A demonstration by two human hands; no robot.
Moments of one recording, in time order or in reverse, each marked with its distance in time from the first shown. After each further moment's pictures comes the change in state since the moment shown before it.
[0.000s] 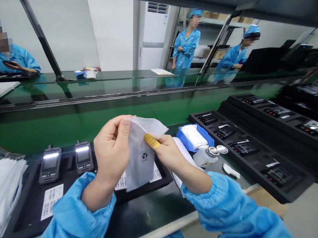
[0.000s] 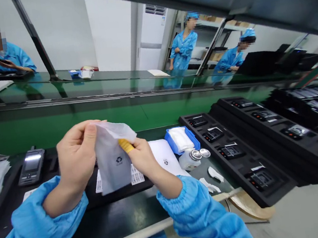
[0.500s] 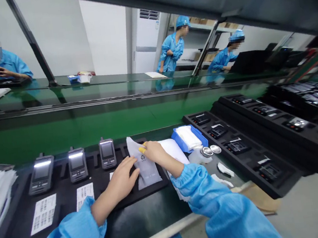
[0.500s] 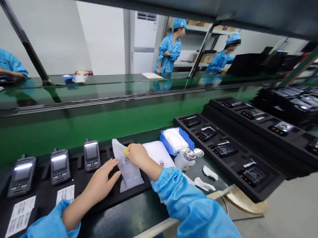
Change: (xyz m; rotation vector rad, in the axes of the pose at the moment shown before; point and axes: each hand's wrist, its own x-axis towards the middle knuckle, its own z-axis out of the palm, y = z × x) left_hand -0.052 -0.100 -0.011 0.484 -0.682 -0.145; right_hand 0.051 0.057 -0.017 -0.834 -0.022 0.243
